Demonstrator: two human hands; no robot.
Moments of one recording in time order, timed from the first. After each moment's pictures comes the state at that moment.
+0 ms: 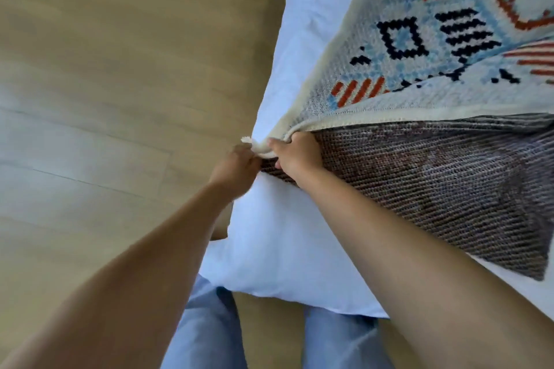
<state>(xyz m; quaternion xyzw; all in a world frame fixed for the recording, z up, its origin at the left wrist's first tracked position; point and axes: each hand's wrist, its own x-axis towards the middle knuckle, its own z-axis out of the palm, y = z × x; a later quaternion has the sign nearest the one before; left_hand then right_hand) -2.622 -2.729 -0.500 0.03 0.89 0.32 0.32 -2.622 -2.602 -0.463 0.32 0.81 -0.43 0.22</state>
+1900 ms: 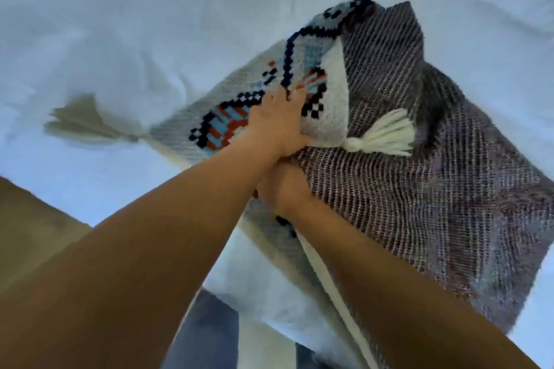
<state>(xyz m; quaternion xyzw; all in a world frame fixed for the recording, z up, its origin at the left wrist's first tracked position) -3.011 -2.234 -0.417 0.75 0.63 -0.03 0.22 -2.953 -2.309 -0.436 0.60 0.74 -0.30 0.03</state>
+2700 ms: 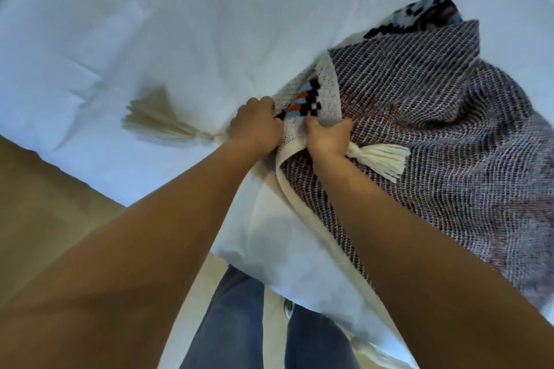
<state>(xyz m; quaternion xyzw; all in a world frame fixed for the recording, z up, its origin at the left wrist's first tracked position) -3.160 -2.246 -0.463 0.58 0.72 0.08 0.37 -3.042 -2.247 -0.459 0.82 0.24 -0.45 -0.27</state>
